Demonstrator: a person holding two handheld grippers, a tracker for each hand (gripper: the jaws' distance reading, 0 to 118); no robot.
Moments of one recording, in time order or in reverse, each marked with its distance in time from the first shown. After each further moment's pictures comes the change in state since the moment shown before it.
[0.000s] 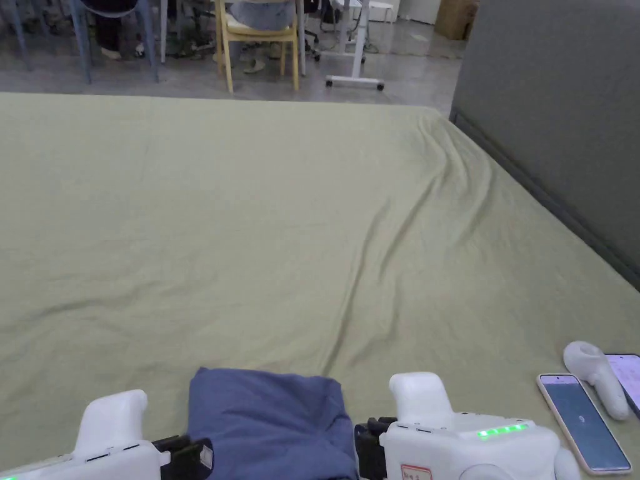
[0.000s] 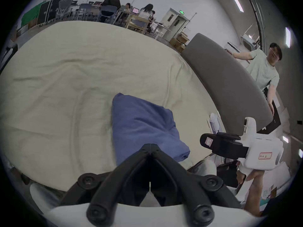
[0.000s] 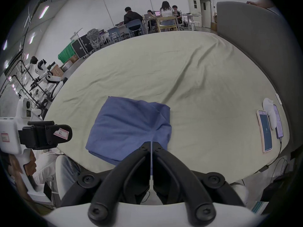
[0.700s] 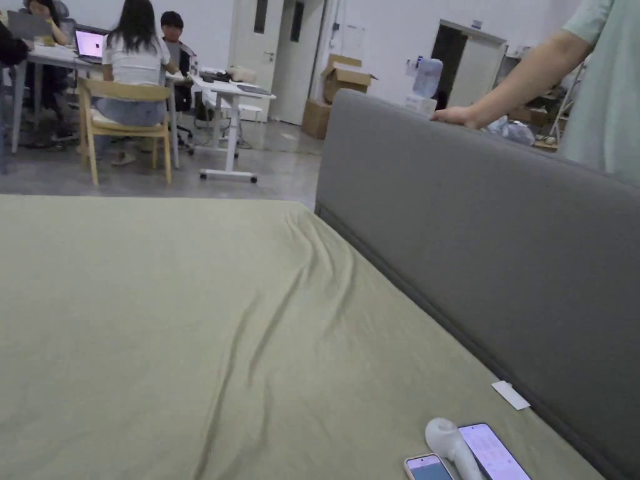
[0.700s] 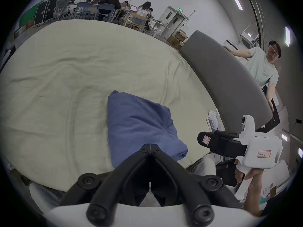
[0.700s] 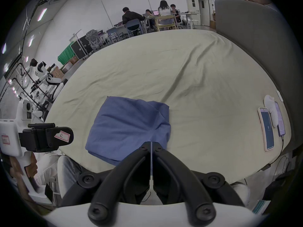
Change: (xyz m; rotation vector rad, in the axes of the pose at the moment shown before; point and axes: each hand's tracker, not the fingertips) left arm 0.005 0.000 -0.001 -0.019 -0.012 -0.008; right arm 0.005 0.000 -0.004 -0.007 0.016 -0.019
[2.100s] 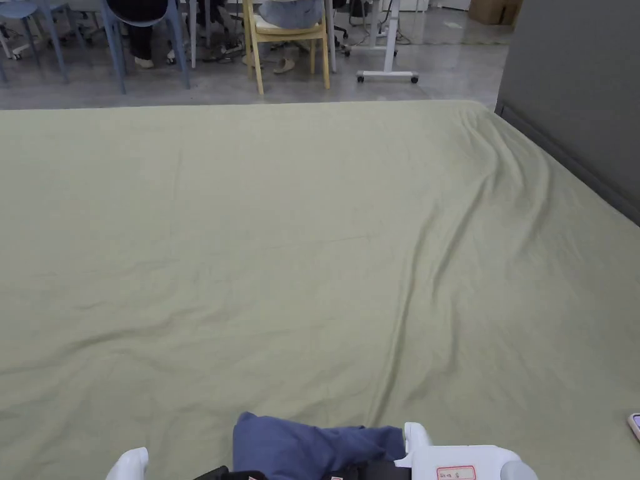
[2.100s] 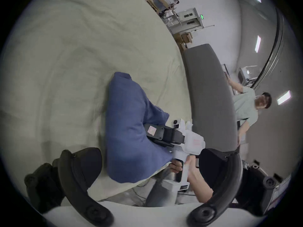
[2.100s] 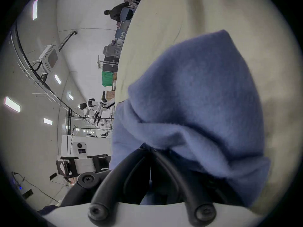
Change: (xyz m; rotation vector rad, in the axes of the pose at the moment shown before) left arm -0.106 0.023 -0.060 -0.152 -0.364 0.416; right arm 0.063 0.000 -0.192 -0.261 0.721 -0.557
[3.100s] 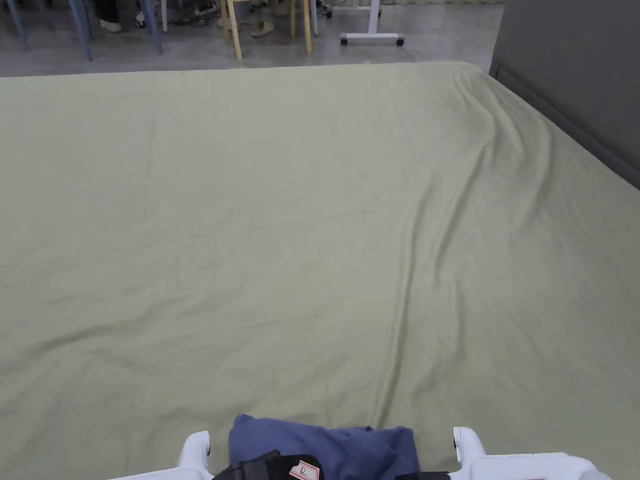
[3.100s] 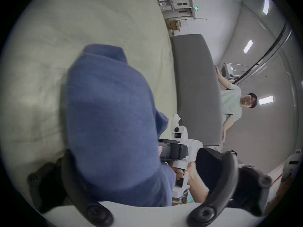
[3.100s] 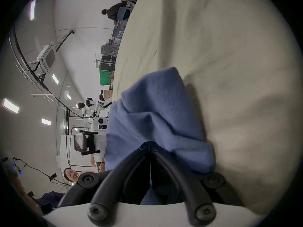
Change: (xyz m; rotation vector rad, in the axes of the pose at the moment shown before) left arm -0.042 0.047 -0.094 -0.159 -0.175 0.027; right arm 0.016 0.006 0.036 -0.017 -0.027 -0.012
